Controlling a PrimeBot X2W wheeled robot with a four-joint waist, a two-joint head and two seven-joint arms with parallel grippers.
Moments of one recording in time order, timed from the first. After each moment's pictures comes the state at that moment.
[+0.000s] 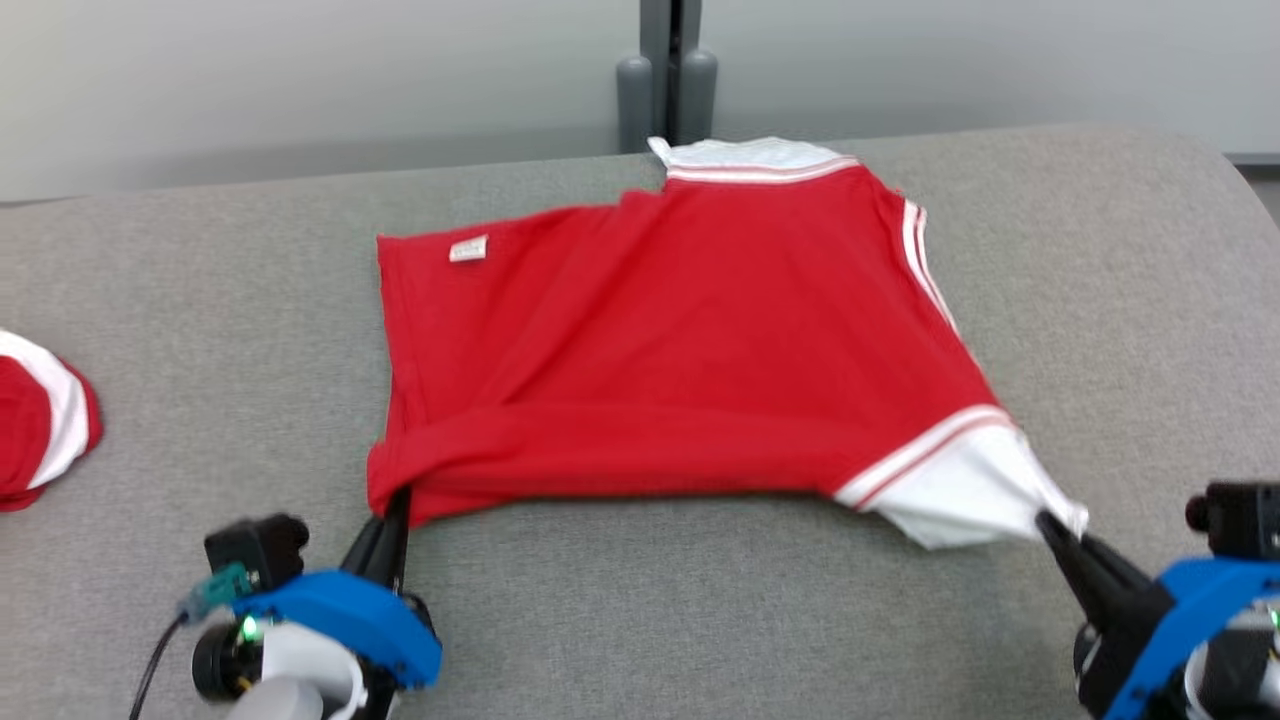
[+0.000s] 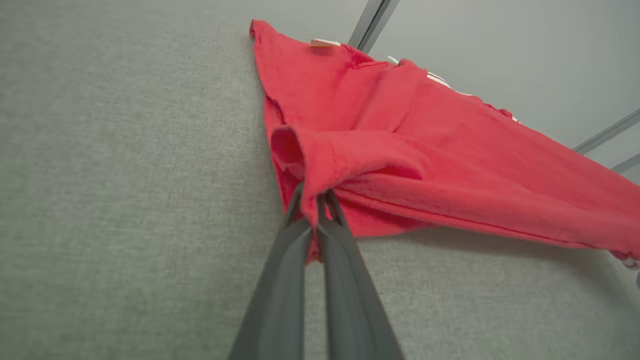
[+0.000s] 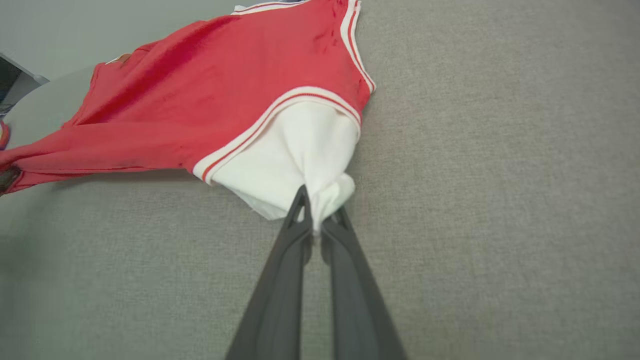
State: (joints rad) left arm -0.23 0.29 -0.44 0.43 -0.80 0.00 -0.09; right arm 0.02 -0.11 -0.15 -0.18 0.42 0.13 0.62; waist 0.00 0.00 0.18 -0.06
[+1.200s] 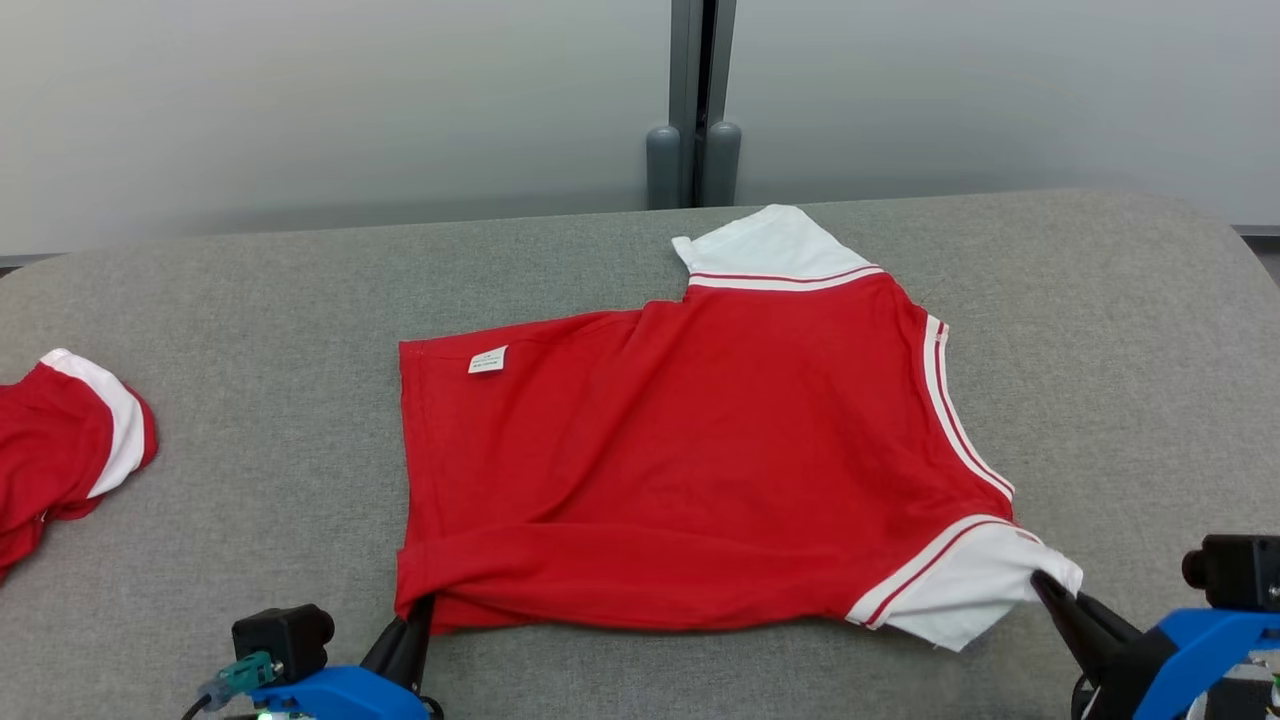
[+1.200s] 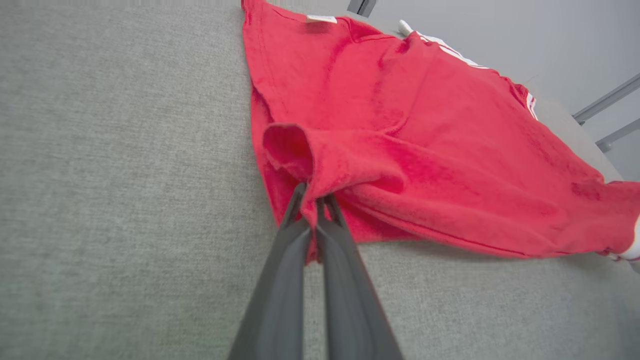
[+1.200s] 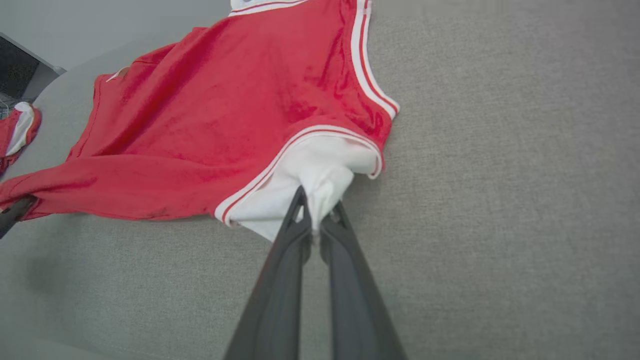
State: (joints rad) left arm -0.02 0.36 -0.50 0.22 -0.81 0.08 0.00; right arm 0.16 -0.05 -0.18 -0.27 0.42 0.13 0.71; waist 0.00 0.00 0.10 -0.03
